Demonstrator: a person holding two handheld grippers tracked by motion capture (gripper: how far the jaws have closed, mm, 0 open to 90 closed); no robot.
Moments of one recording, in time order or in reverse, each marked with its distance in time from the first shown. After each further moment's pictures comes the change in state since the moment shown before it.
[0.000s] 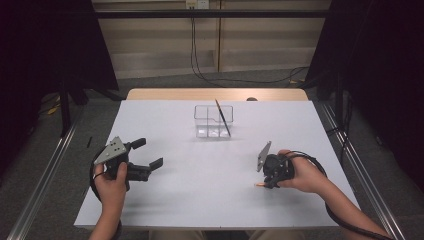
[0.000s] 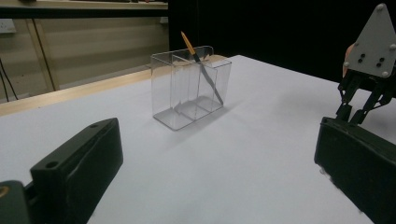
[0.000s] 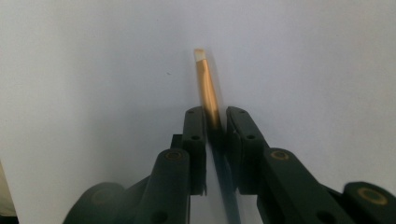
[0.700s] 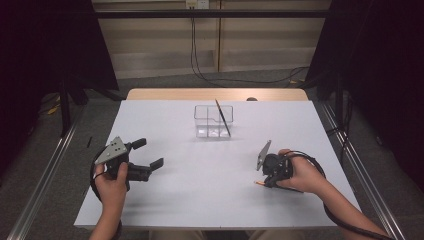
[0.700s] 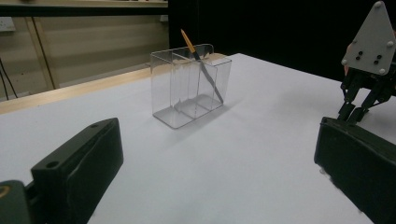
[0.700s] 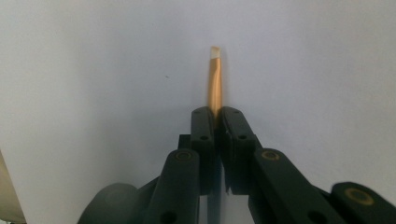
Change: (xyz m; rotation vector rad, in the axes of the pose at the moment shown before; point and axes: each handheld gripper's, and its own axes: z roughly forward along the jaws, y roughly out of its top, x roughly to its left) left arm 0.000 -0.001 0.000 0.007 -0.001 0.000; right arm 0.001 0.001 0.000 0.005 0.002 0.060
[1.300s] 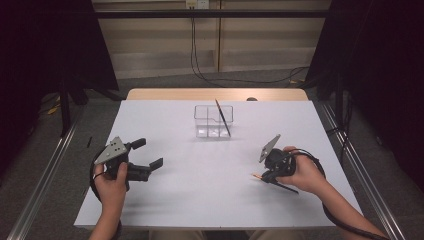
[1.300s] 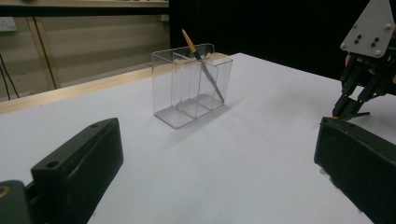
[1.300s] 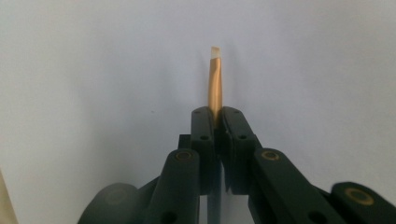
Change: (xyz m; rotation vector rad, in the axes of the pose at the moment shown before) left arm 0.000 0.000 -0.001 -0.003 0.005 0.001; right arm -0.005 -0.006 -0.008 -0.168 -0.027 0.144
